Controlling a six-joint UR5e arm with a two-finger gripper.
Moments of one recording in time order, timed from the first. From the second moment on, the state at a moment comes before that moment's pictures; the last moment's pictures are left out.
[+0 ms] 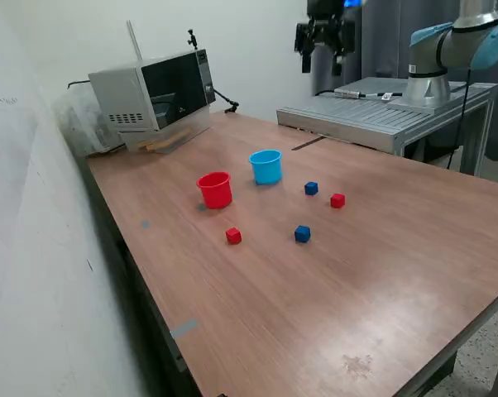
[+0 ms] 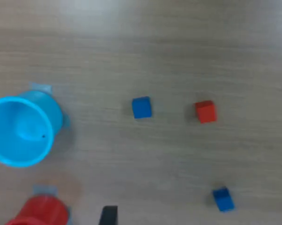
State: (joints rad) arm -0.04 -1.39 1.73 -2.08 -1.59 3.07
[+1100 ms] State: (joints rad) arm -0.12 -1.09 1.88 -2.39 -1.57 2.97
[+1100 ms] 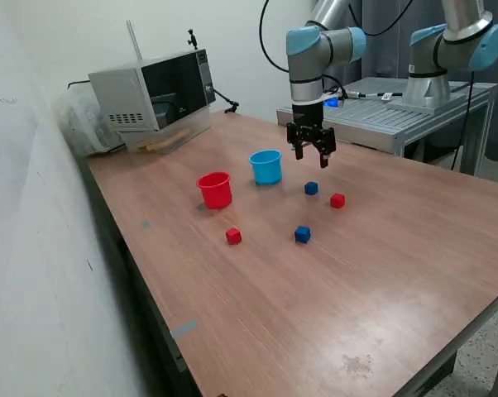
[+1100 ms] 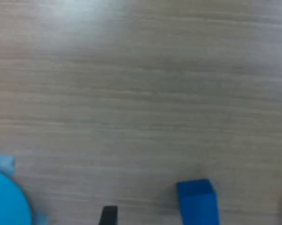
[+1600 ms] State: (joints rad) arm -0.09 -1.09 1.90 -2.42 -1.52 2.88
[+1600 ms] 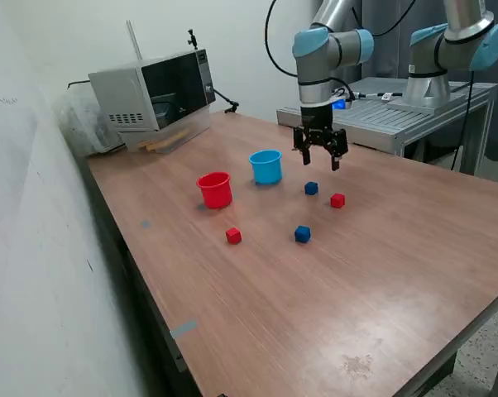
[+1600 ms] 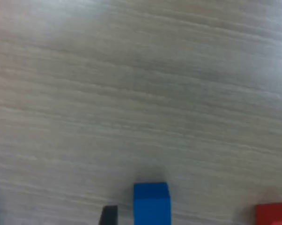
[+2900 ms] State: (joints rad) arm -0.09 -0.97 1.84 -2.48 -1.51 2.81
